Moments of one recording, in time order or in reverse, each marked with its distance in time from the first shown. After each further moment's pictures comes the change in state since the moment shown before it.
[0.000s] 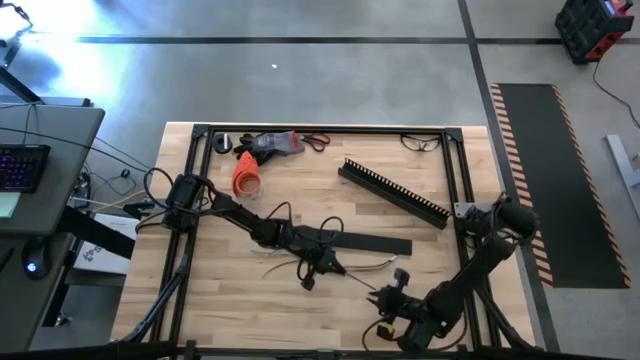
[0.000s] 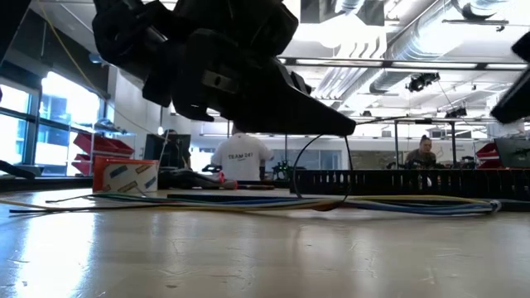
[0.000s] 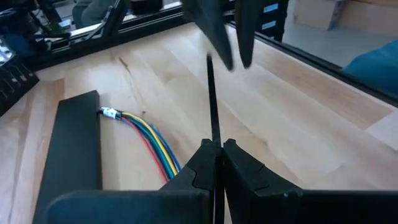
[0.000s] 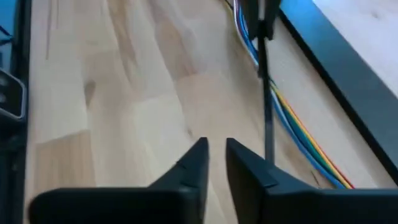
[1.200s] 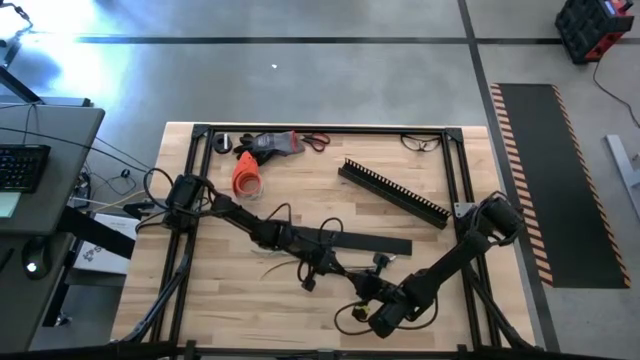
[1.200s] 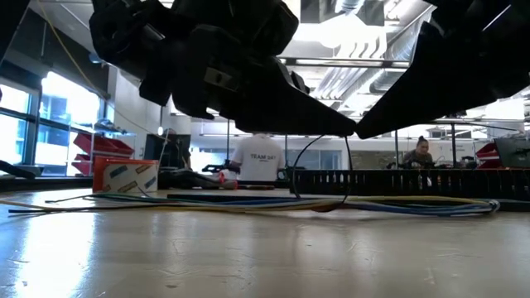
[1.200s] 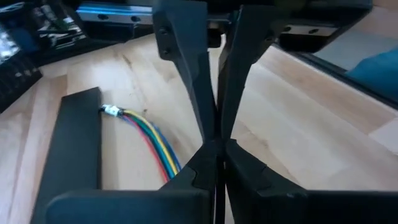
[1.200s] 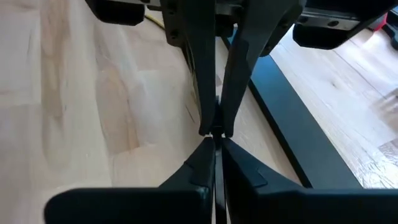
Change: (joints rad) left arm -0.008 0.000 0.000 0.002 -0.030 -0.029; right arm -0.182 0.073 -0.001 0.188 0.109 -0.311
